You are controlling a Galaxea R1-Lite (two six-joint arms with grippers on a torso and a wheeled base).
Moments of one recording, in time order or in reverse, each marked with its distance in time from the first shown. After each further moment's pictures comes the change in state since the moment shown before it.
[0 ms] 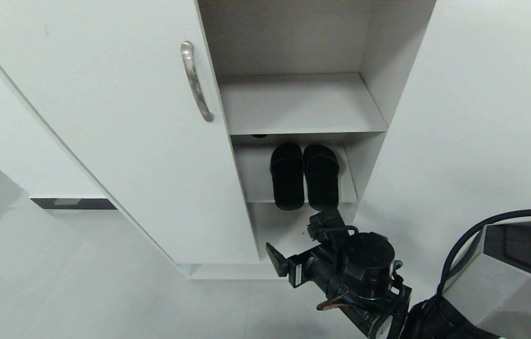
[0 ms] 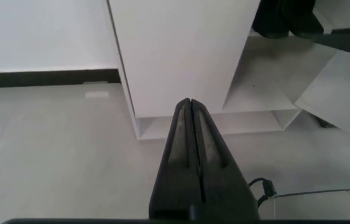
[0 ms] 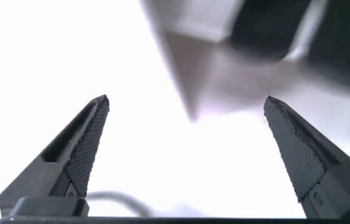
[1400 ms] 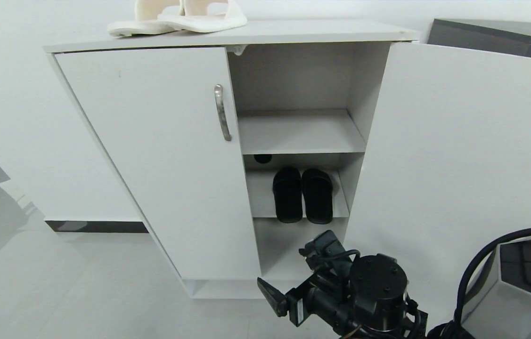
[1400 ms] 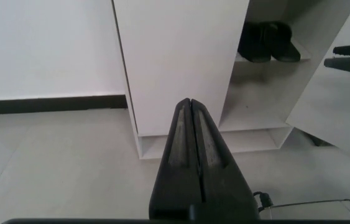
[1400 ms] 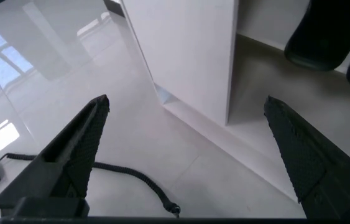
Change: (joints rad) left arm -0.001 0.000 0.000 0.000 0.000 0.001; right arm 0.053 -0.029 0.121 -0.029 0.111 0.004
